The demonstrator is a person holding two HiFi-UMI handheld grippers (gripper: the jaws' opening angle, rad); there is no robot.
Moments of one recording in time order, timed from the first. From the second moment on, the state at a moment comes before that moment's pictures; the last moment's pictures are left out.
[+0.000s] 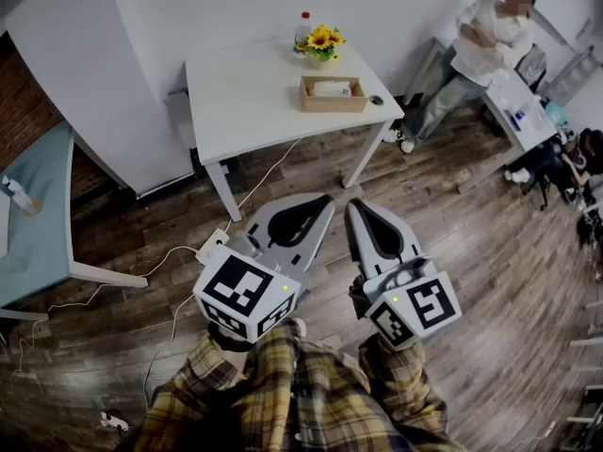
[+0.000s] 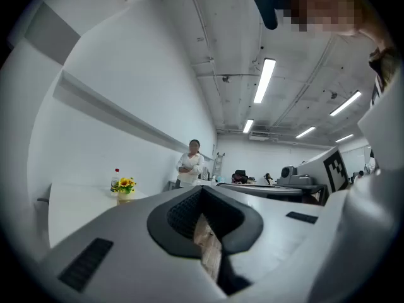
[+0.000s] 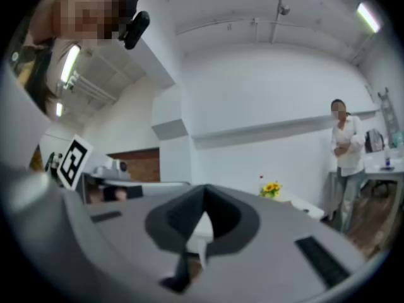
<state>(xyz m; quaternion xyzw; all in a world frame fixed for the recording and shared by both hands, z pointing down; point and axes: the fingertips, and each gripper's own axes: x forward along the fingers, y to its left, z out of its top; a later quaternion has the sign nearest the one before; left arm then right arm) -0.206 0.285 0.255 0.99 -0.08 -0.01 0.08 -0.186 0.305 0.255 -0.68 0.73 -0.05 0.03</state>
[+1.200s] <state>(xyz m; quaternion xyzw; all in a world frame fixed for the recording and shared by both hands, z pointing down) -0.185 0.331 0.257 0.99 -0.09 -0.01 0.08 -0.153 0.362 0.256 -0.69 0.72 -0.05 0.06</state>
